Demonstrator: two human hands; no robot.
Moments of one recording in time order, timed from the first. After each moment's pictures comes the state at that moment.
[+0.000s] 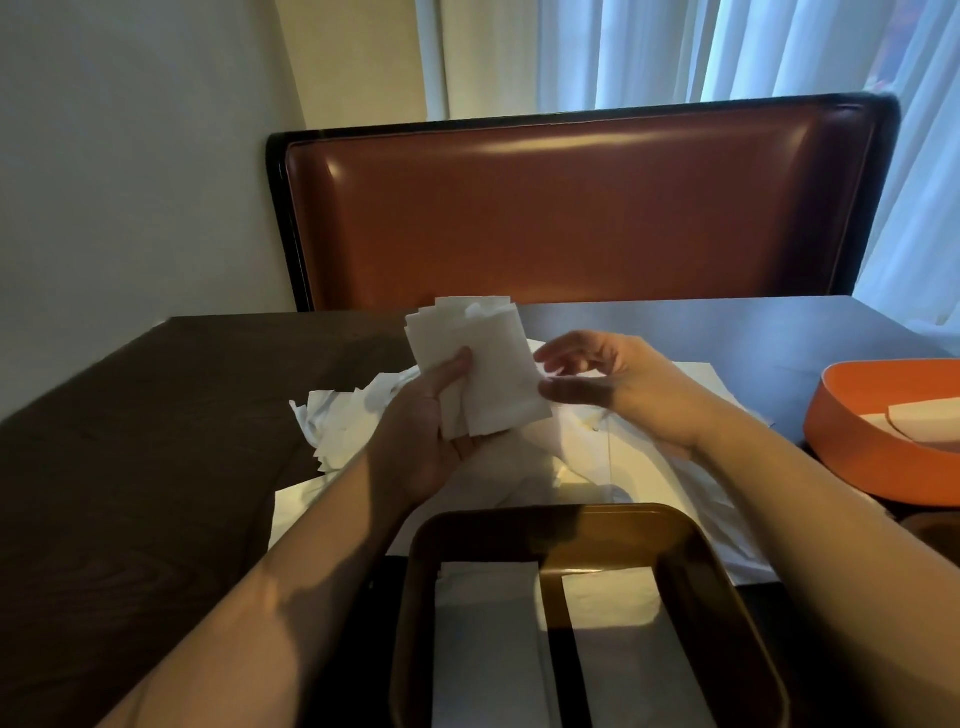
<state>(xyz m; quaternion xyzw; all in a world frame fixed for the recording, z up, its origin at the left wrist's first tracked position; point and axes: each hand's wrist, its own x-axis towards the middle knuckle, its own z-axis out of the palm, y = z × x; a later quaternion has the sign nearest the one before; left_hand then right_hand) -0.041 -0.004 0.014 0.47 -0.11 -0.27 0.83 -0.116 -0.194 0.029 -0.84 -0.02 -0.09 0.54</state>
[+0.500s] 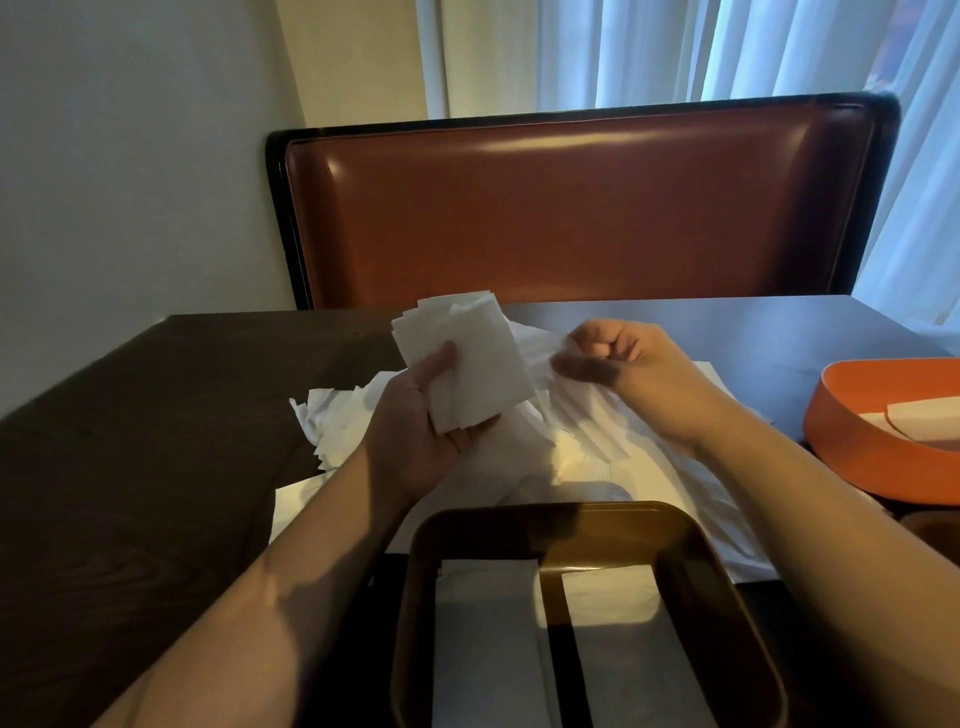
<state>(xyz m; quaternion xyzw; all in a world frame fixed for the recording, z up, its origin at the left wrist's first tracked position) -0.038 -0.001 0.016 0.41 -0.08 -0.28 0.87 -0.115 -0.197 0.030 -0.83 -0.03 -0.17 0.53</state>
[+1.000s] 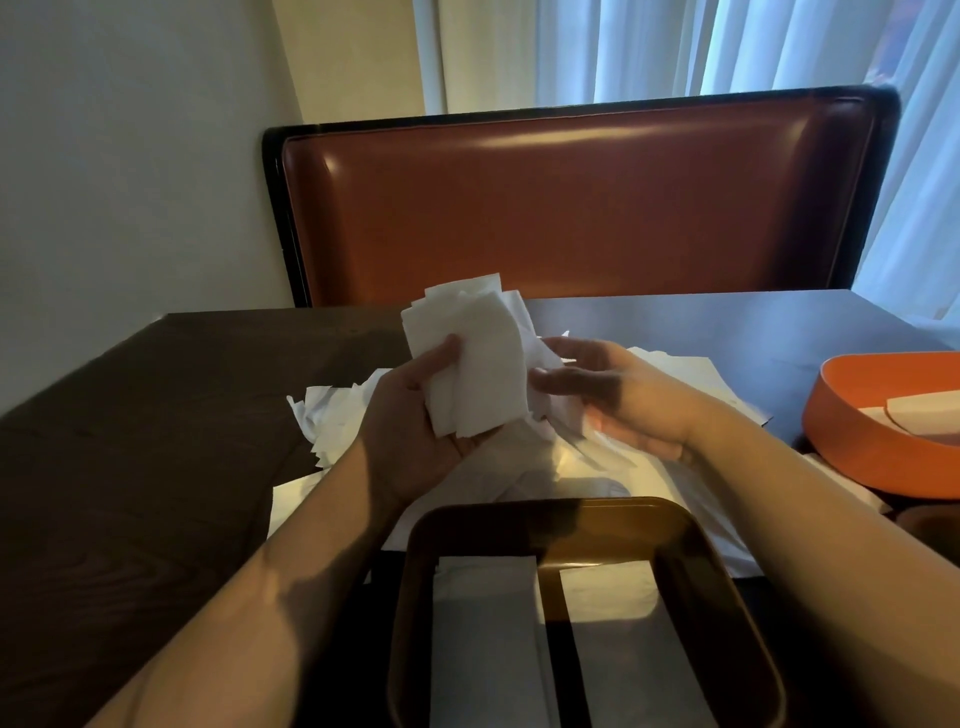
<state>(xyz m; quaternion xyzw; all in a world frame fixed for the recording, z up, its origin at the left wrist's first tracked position) -0.053 0.003 0.026 0.40 -0.09 -0.31 0.86 -0.115 -0.186 0.025 -0.74 -0.06 -0.01 0.67</state>
